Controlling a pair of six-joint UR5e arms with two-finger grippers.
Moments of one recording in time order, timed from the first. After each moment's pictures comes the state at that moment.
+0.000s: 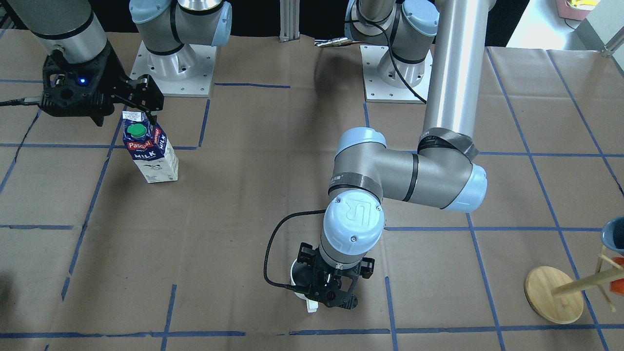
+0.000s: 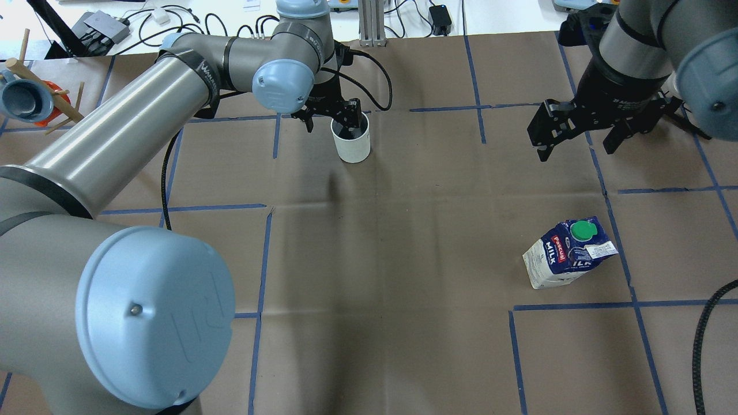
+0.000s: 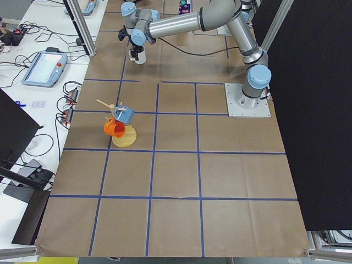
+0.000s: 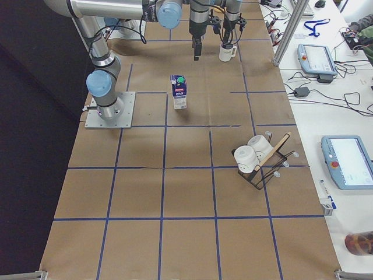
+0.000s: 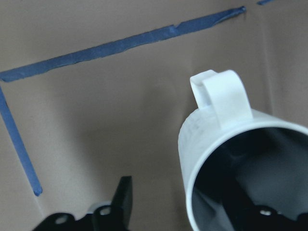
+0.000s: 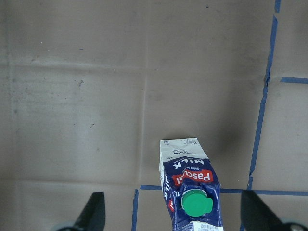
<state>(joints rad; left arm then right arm) -1.77 -2.23 -1.26 -1.27 1.57 0.04 1.48 -1.63 1.67 -1.58 -1.59 -0.15</state>
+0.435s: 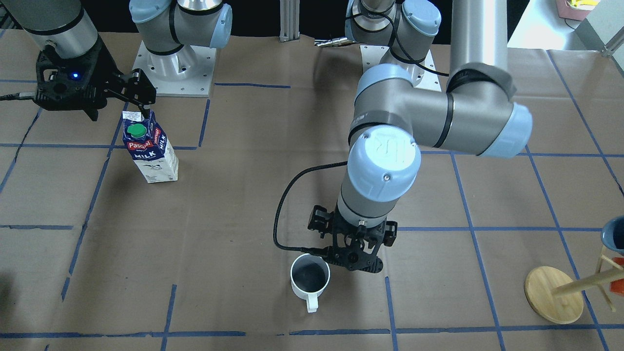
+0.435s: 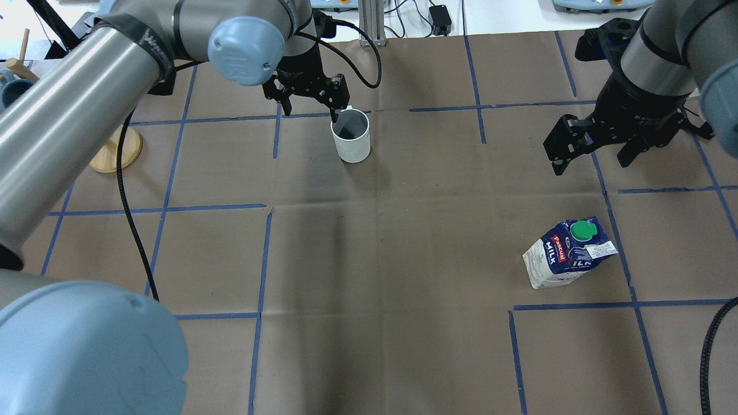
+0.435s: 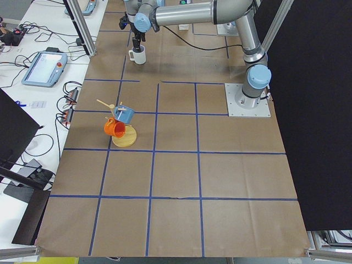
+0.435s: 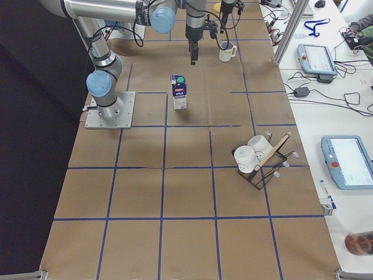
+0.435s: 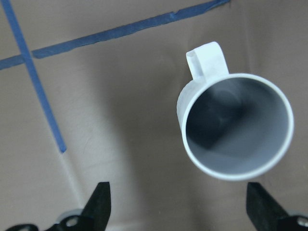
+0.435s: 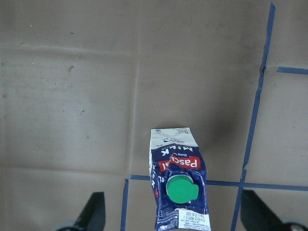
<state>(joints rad) -1.75 -2.06 -1.26 -1.43 1.57 0.04 1.44 -1.68 1.73 -1.59 -1.59 -0.22</state>
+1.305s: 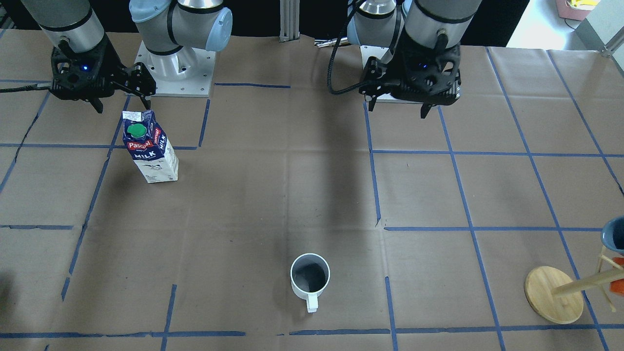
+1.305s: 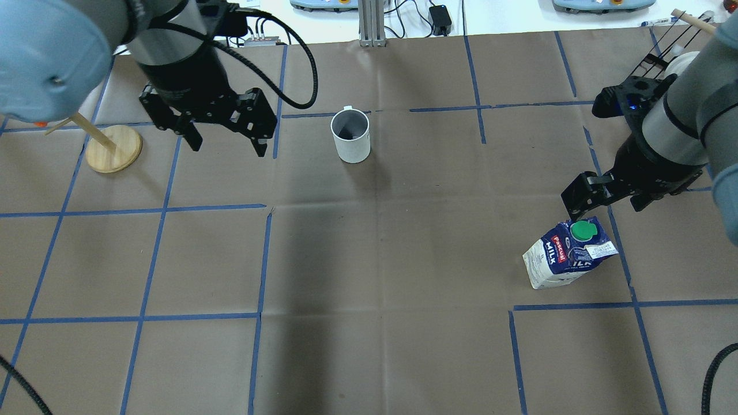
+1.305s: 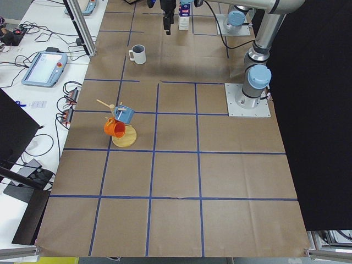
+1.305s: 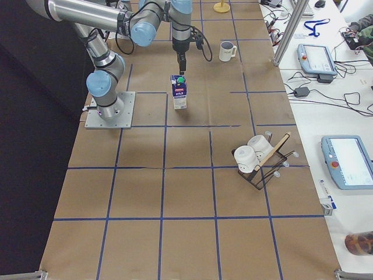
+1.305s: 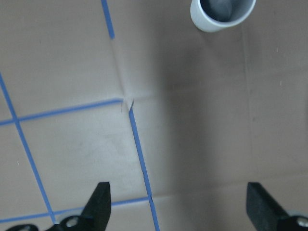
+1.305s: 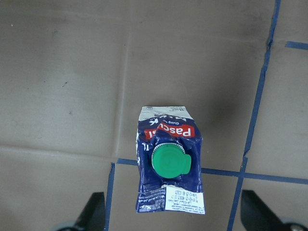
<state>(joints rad) -1.64 -1.55 -1.52 -1.70 1.57 0.05 1.37 -1.81 1.96 -1.70 -1.59 -0.33</state>
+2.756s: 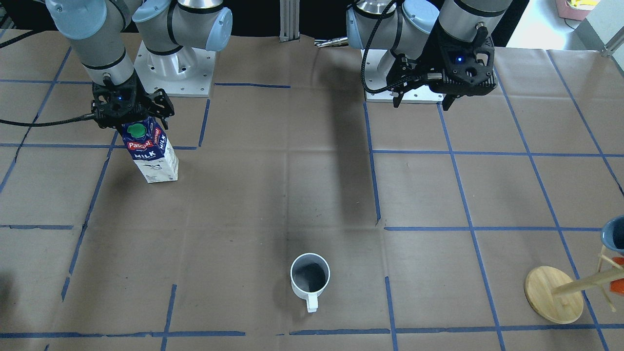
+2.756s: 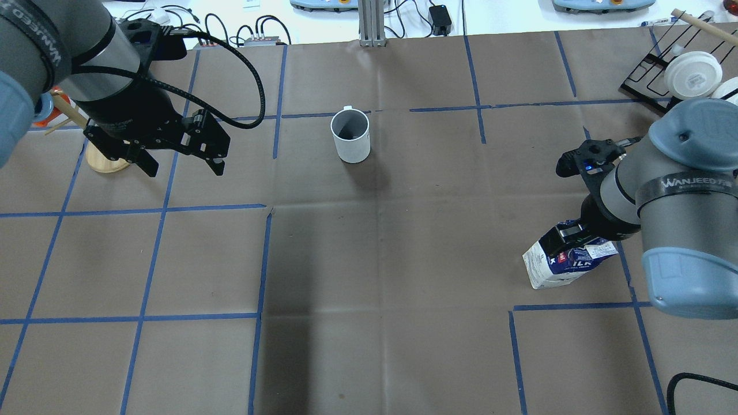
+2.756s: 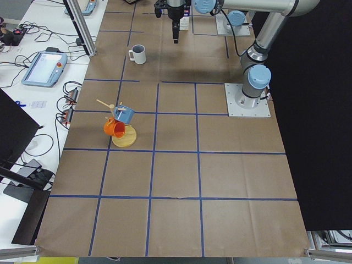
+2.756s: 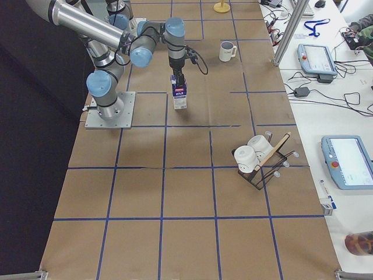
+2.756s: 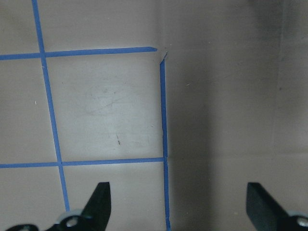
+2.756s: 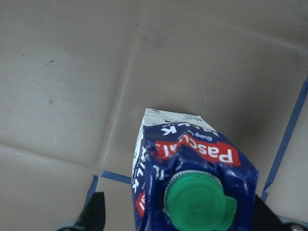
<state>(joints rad) -1.56 -1.49 -1.62 -1.65 1.56 0.05 1.37 -1.80 2.20 -1.99 -1.58 -0.47</state>
